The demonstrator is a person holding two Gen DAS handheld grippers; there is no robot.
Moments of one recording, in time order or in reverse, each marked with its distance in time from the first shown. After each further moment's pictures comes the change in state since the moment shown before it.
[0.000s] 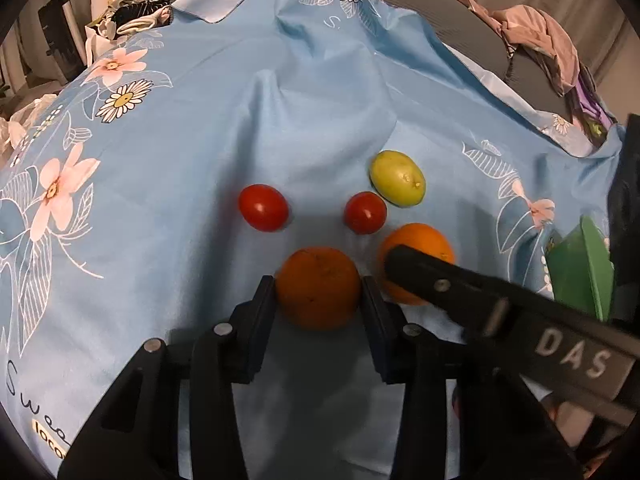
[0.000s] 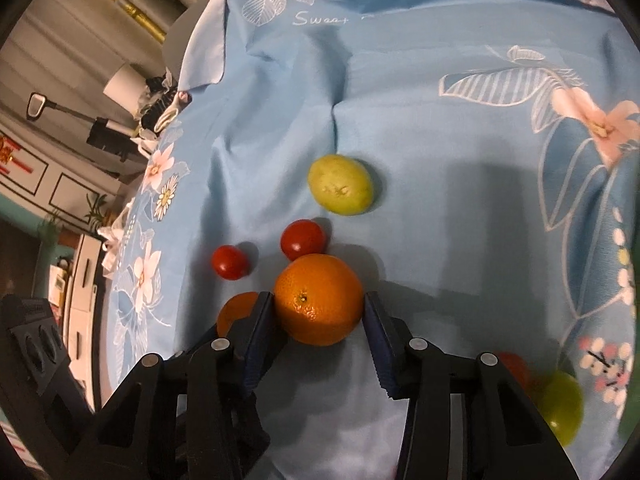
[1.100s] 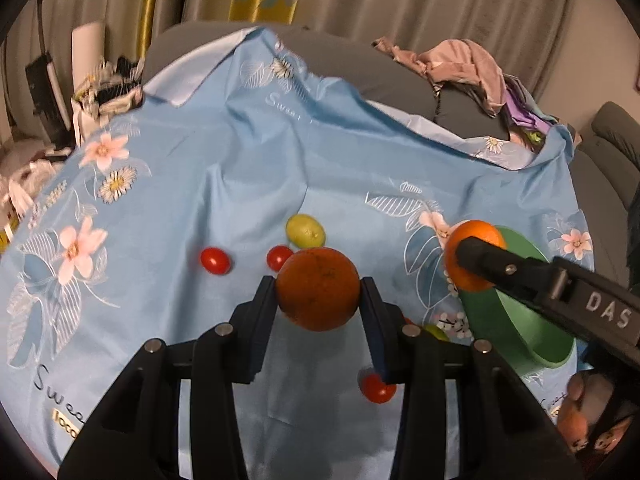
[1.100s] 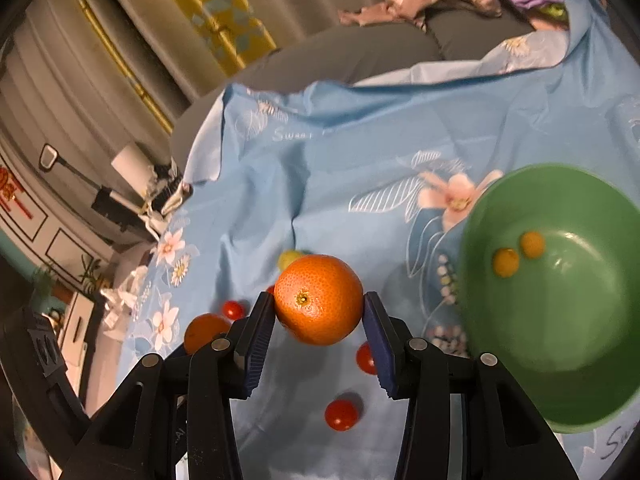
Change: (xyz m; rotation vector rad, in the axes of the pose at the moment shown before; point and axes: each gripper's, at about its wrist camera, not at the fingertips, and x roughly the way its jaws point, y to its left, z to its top) left arm -0.086 -0.055 -0.013 0.113 -0.227 -0.080; right arm -0.124 -0.014 -0.023 0.026 -0.350 -0.064
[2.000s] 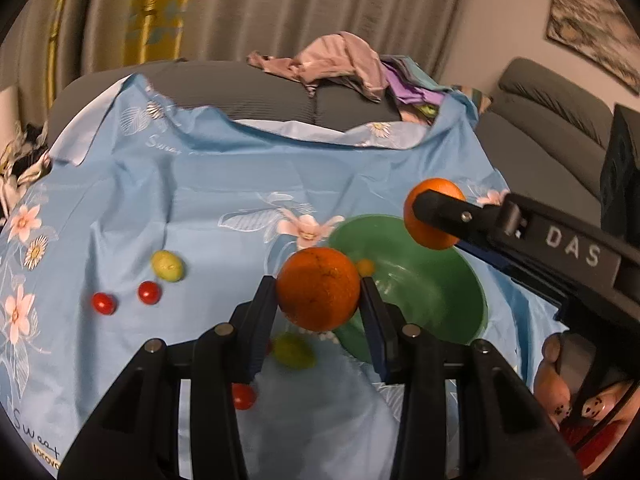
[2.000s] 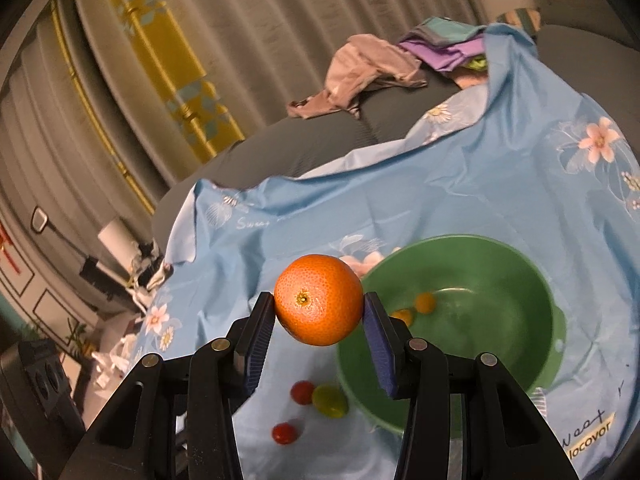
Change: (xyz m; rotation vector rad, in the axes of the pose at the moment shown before) left arm -0.025 -0.104 -0.003 0.226 -0.028 -0.264; right arm -0.091 -0.060 0.009 0.098 -0.252 -0.092
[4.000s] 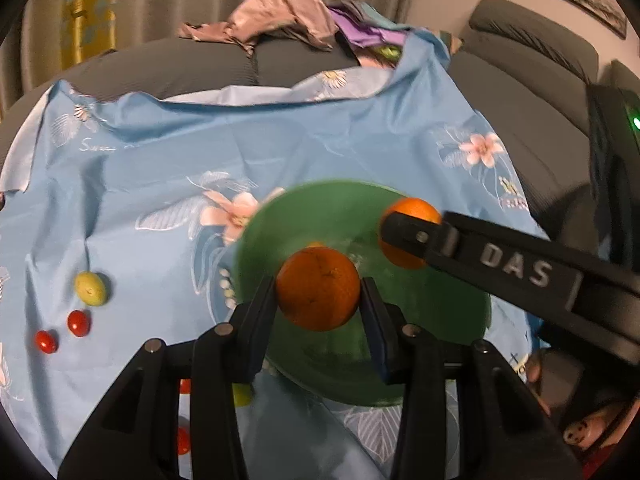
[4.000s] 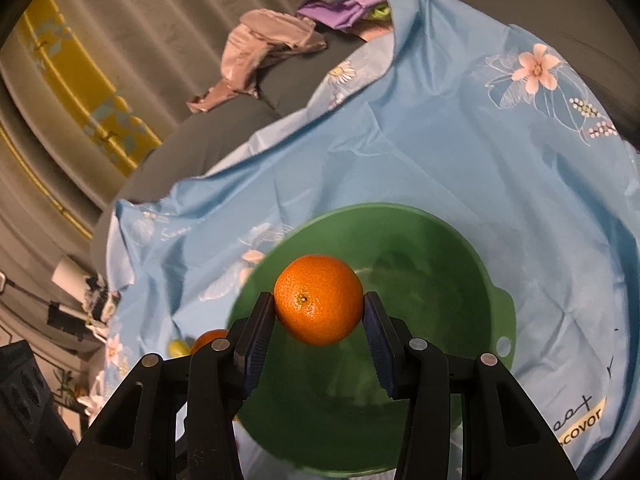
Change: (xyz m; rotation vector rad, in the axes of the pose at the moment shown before) left arm 0.083 -0.046 0.005 0.144 0.145 -0.063; right arm 0.034 -0.076 0.002 0.187 0.103 -0.182
